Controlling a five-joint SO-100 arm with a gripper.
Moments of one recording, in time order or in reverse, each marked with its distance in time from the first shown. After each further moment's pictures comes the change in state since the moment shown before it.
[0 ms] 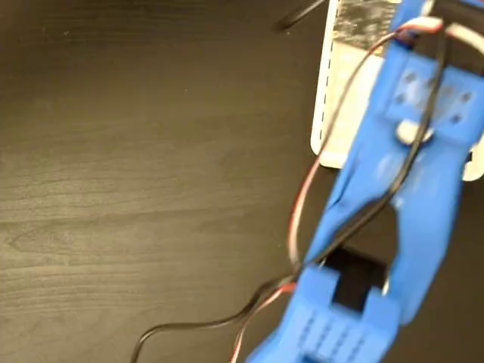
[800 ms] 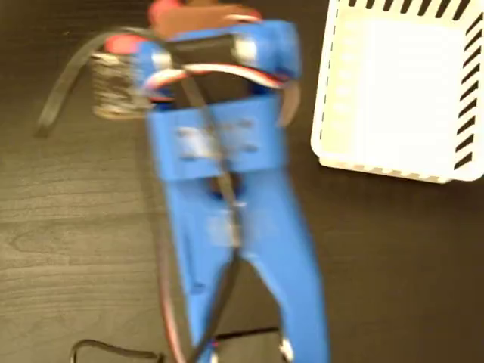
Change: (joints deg) arm -27.3 31.2 34.2 -2.9 -4.7
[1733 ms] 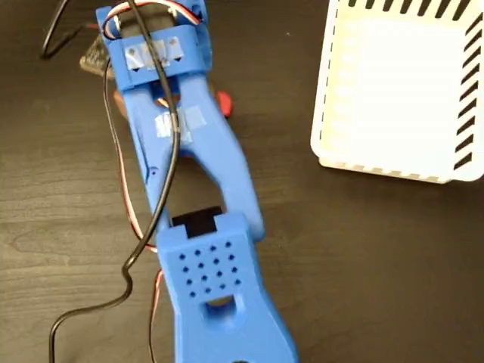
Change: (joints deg) arm -10.6 -47.3 -20.1 -2.2 48.0
